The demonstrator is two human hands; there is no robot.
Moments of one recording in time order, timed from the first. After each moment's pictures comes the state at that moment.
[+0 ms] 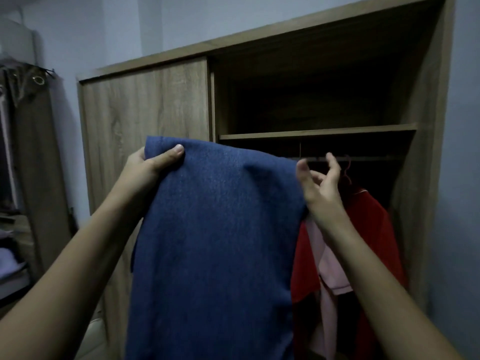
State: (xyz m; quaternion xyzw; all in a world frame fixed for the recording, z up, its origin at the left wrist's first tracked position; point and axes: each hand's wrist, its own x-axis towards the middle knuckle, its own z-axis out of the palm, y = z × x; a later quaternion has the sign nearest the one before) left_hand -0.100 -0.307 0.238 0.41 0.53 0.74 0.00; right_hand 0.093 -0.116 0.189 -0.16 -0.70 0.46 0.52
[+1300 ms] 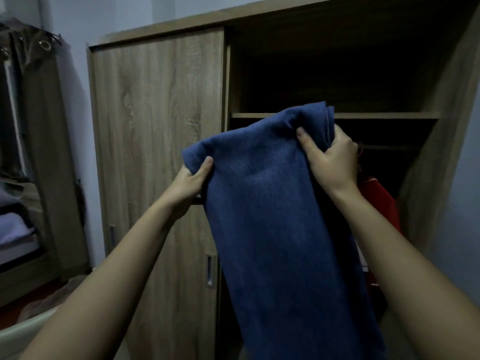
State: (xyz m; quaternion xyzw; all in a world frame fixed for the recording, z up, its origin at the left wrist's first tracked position) left_hand -0.127 -0.259 0.172 0.46 0.58 0.67 0.08; right_hand 0.076 -0.117 0.219 -0.14 -0.72 0.19 0.65
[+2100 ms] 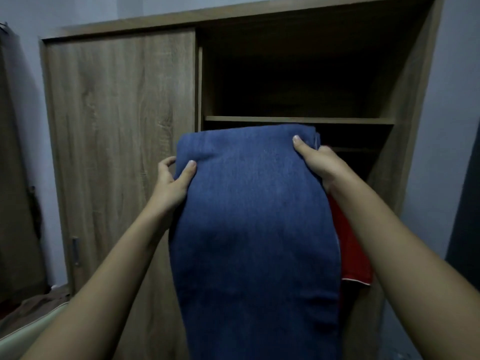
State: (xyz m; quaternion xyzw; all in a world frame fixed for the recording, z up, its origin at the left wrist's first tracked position) left_hand -0.118 -0.238 0.171 0.37 0.57 0.73 0.08; right_hand 0.093 -0.081 0.242 -0.27 -0.69 0.51 0.44
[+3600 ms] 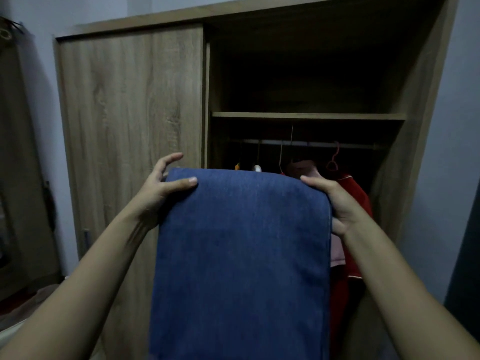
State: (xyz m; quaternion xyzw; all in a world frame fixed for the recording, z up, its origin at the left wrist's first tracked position) left_hand -0.125 -0.282 0.166 0.44 0.54 0.70 0.16; right_hand 0.116 -0.088 0.172 -0.12 -0.58 0.72 0.35
